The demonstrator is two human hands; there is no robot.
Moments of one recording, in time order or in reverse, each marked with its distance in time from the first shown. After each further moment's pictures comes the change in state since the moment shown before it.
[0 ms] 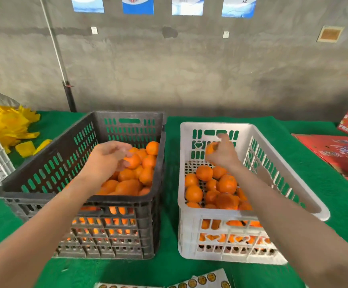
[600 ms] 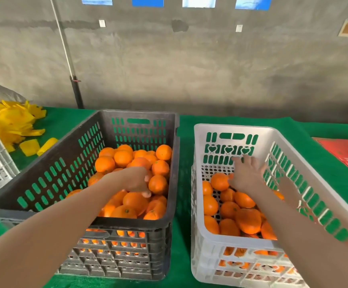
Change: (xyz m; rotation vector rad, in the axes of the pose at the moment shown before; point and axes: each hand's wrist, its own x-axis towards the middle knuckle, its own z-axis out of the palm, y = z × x) left_hand 0.094 -0.057 0.025 1.131 -0.644 -0.089; right_hand 0.029 0.042 0.034 -0.859 -0.059 -0.011
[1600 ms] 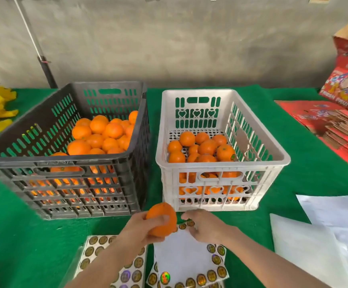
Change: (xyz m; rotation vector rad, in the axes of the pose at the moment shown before) left_hand -0.157 0.112 0.191 -1.560 -0.161 -0.126; right_hand -0.239 0.038 0.093 0.384 -0.483 -0.533
